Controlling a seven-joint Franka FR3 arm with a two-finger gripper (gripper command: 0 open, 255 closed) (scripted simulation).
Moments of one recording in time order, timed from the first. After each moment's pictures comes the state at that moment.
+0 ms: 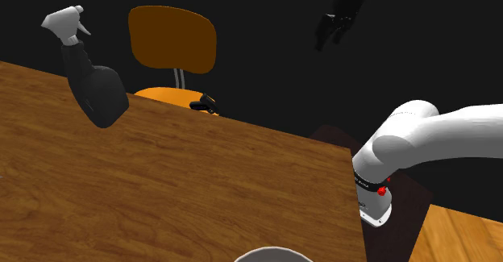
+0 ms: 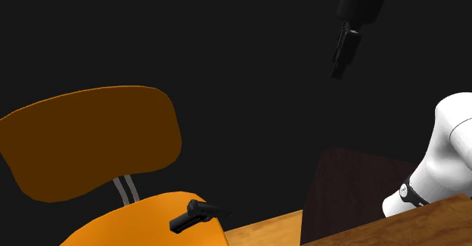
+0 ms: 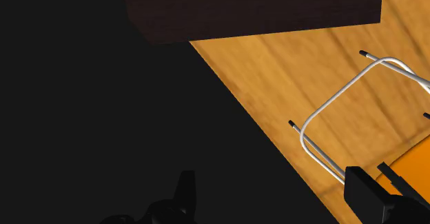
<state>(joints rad) 0.00 -0.81 -0.05 -2.40 -0.06 1.65 0.02</state>
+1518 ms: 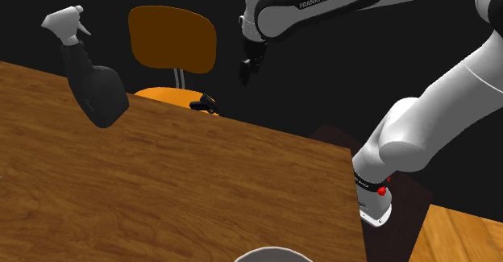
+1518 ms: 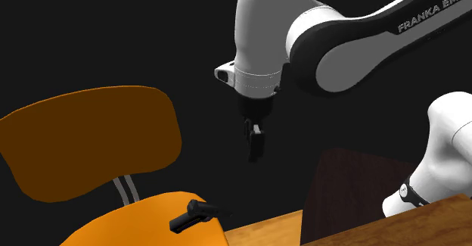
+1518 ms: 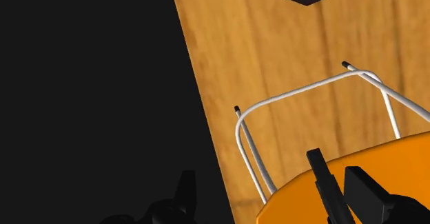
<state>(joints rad) 0.19 -0.17 0.08 -2.28 -0.02 2.14 -0.11</state>
